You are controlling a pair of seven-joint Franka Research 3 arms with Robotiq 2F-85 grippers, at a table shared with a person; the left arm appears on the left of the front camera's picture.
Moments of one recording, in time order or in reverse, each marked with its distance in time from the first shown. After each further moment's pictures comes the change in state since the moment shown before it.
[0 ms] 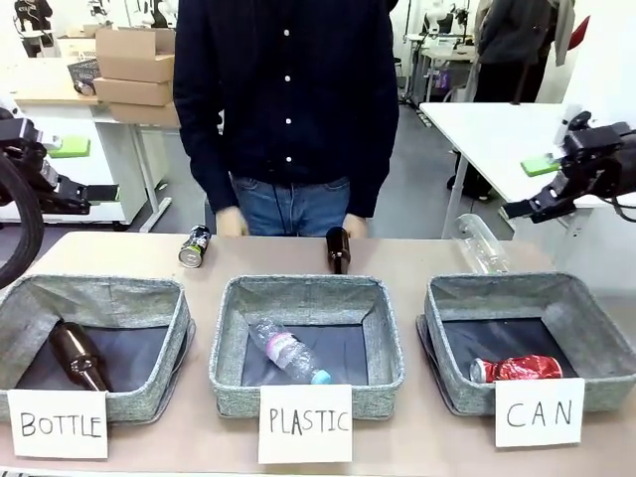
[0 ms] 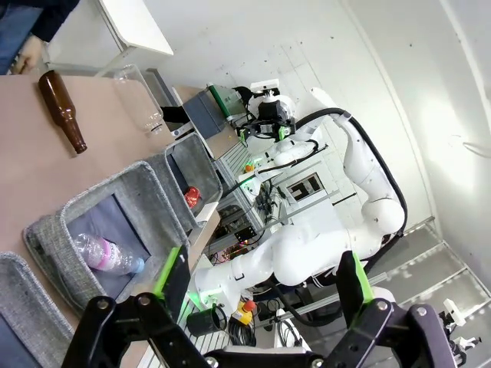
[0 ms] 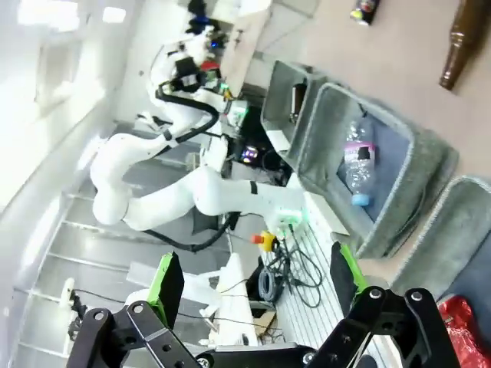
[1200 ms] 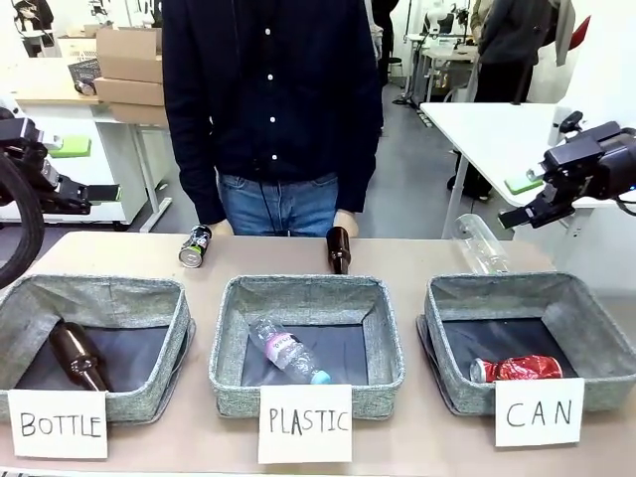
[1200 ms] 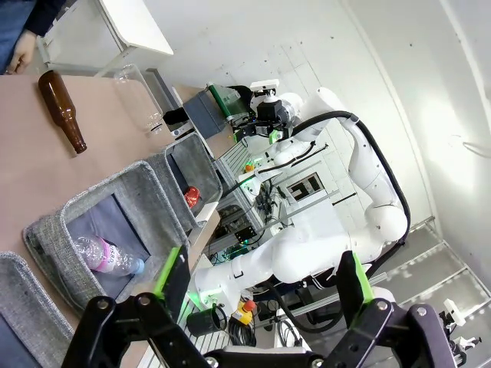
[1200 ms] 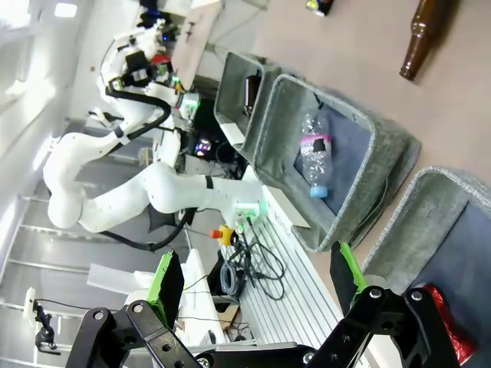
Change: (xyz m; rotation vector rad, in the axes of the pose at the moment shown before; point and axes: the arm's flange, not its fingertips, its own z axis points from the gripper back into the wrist) left arm 0.000 0.000 0.000 0.000 0.000 -0.001; right arm 0.002 0.007 -0.011 -0.158 0.031 0.028
